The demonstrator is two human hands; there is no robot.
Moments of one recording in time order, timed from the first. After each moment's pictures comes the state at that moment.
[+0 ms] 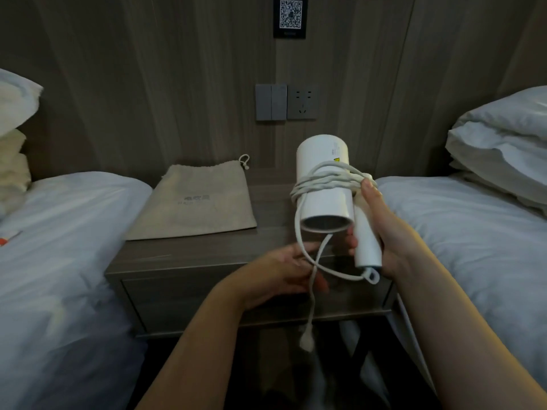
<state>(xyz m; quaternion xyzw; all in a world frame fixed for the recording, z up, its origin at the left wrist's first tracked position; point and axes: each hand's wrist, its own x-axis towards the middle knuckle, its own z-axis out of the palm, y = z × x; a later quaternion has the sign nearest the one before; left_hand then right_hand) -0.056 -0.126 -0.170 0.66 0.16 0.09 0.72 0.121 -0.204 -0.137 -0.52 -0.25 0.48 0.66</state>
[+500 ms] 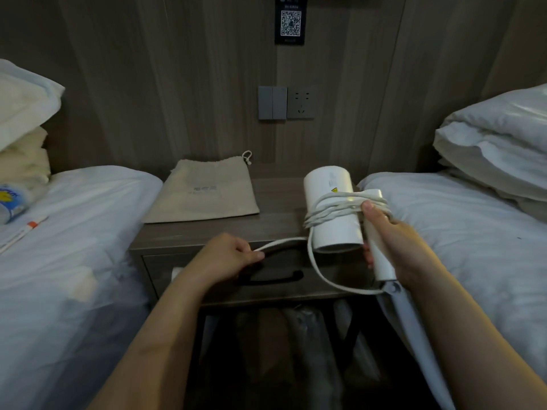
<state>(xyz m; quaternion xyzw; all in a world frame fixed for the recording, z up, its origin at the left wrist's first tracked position) -0.119 -0.127 -0.158 0.83 0.42 0.13 0.34 0.101 -0.269 -0.143 -0.67 -0.26 0.30 0.63</state>
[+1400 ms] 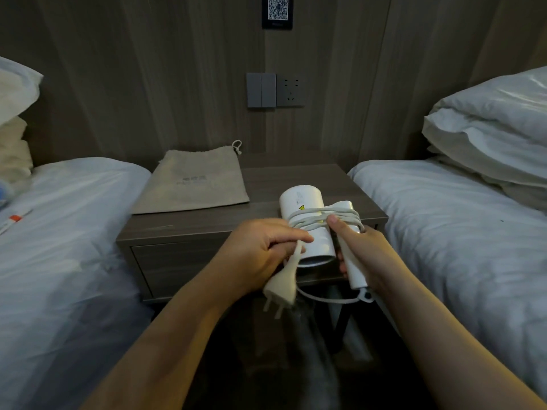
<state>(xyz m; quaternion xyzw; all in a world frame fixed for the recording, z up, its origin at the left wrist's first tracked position) -0.104 -0.190 -0.139 0.89 0.14 0.29 0.32 0.075 -0.273 -0.165 -0.73 -0.25 0.30 0.57</state>
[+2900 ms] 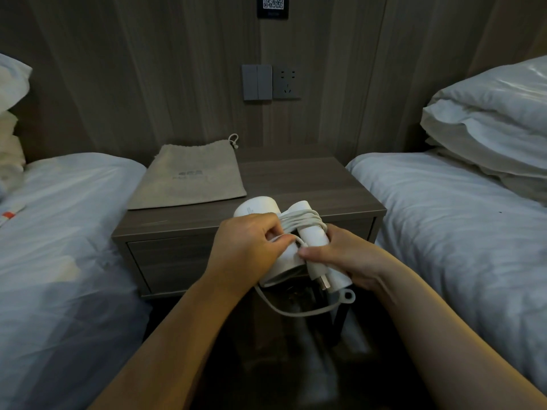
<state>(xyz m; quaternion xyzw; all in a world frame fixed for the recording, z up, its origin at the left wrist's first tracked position) -0.098 -0.181 -0.163 0.89 0.20 0.41 0.07 0.065 -0.268 -0.170 -0.63 -0.40 0.47 0.47</state>
